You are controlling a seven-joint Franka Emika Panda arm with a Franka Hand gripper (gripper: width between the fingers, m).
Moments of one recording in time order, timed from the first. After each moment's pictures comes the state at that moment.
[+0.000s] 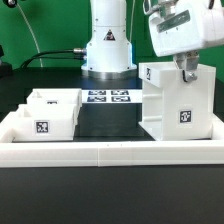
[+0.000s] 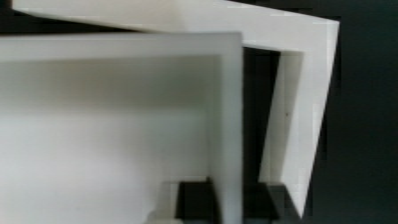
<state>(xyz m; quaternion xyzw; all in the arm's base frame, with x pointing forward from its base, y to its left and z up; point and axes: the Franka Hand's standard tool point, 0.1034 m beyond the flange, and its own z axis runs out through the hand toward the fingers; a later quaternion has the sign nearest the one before) 0.585 0.095 0.104 -0.75 0.65 -0.03 0.12</state>
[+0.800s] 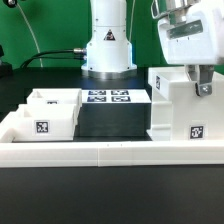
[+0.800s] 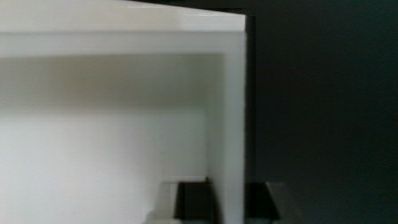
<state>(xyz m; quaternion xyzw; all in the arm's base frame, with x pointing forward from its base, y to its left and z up) 0.645 0.097 0.100 -0.72 0.68 0.01 0.12</state>
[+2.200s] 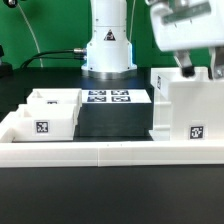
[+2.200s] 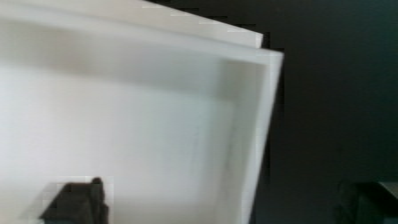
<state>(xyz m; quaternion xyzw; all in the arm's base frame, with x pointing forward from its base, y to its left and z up) 0.620 0.091 0.137 -0.81 0.57 -0.01 0.13</state>
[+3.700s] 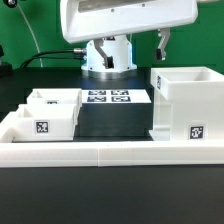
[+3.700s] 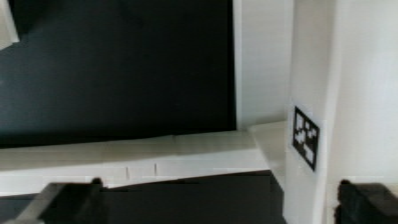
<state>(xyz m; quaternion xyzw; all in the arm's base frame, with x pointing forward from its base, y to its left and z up) 0.588 0.003 0.135 -1.00 0.01 -0.07 0.07</state>
